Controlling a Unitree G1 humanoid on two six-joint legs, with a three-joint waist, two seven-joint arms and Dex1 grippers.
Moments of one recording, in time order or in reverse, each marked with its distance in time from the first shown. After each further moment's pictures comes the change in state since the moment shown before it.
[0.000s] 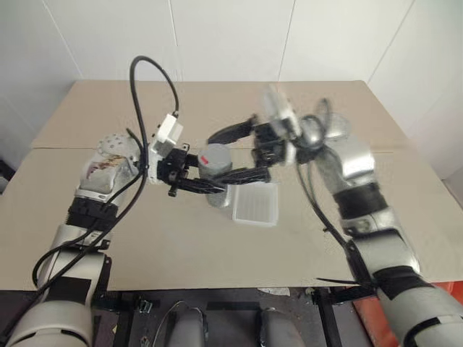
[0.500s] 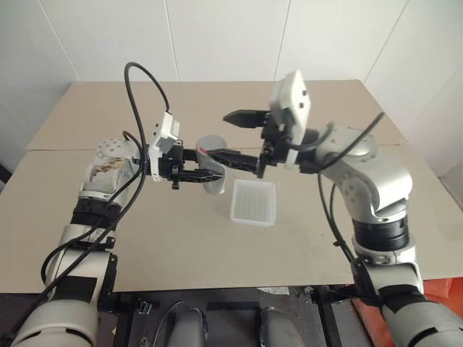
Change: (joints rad) left arm -0.007 -0.094 0.040 0.058 0.085 -0.058 0.123; right arm 0.061 0.078 0.022 -0.438 0.017 0.404 -0.510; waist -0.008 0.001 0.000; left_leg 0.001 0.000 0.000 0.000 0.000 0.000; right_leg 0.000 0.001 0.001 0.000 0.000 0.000
